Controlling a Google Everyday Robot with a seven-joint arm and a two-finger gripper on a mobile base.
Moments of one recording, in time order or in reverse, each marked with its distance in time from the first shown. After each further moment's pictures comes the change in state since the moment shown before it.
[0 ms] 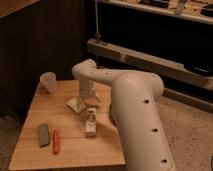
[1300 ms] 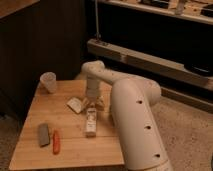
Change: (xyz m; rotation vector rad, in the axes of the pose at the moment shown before) arm -0.013 0.019 0.023 0.099 -0.200 0.067
